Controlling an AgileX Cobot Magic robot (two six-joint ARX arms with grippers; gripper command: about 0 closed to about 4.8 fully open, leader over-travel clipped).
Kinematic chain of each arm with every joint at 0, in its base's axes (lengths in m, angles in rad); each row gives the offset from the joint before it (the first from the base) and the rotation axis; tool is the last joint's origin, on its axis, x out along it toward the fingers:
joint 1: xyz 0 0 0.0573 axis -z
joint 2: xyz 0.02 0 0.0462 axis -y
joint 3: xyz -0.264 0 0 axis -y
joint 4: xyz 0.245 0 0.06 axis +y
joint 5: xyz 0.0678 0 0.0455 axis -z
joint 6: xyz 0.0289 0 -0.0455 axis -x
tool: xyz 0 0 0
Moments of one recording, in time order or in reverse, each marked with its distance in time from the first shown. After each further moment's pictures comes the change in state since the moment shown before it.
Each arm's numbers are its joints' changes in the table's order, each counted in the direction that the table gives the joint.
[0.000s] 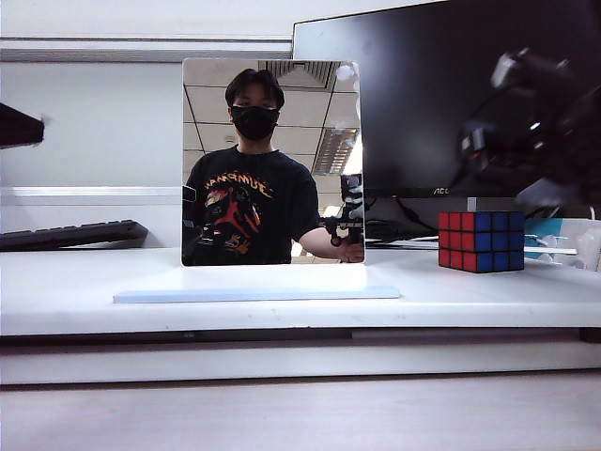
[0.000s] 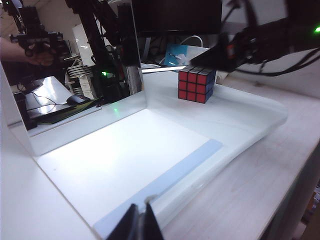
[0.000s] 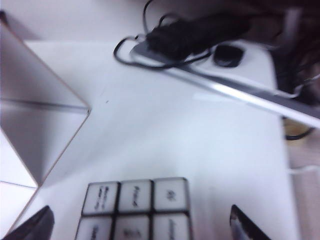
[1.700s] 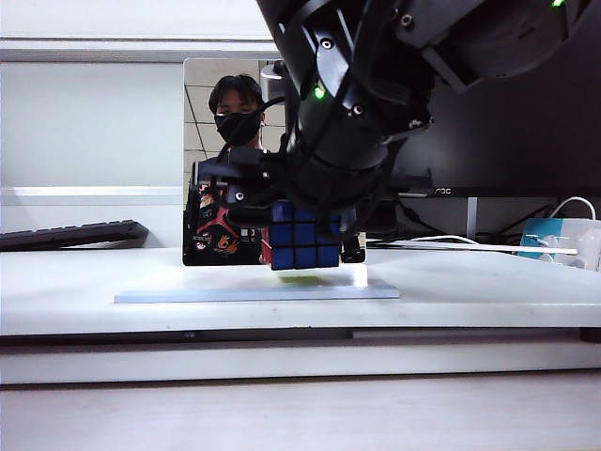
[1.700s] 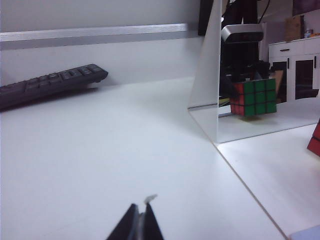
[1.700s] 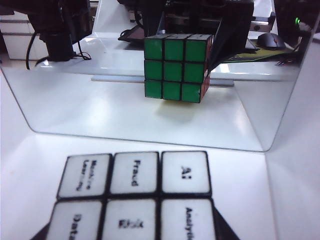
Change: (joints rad) left arm -0.533 0.000 0.000 0.000 0.002 0.000; right arm -0.771 -0.331 0.258 0.055 0.842 -0.282
